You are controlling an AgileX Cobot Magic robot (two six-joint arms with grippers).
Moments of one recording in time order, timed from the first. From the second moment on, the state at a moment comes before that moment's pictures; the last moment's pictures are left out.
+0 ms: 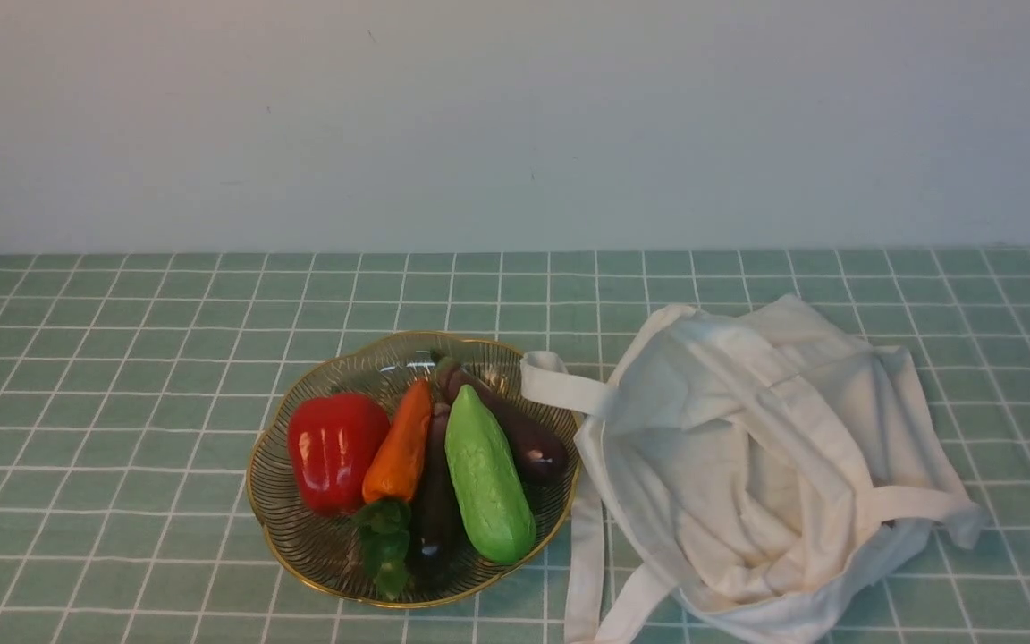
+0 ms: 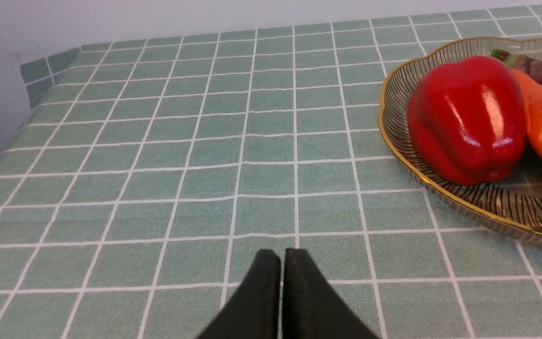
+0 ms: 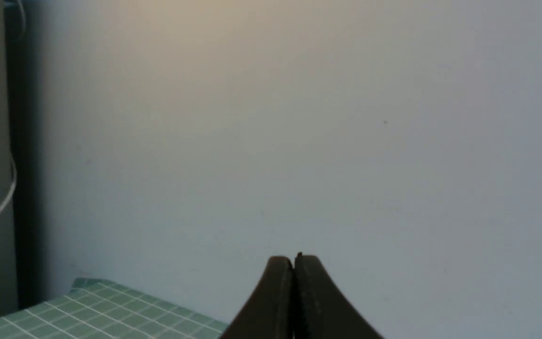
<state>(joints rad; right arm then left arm) 0.48 0.15 -0.37 0.26 0.18 -0.27 0.00 -0.02 0.03 0.03 0.40 0.01</state>
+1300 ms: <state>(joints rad) 0.03 -0.01 0.03 -0.07 0.35 0.11 0.00 -0.02 0.03 0.03 0.40 0.01</state>
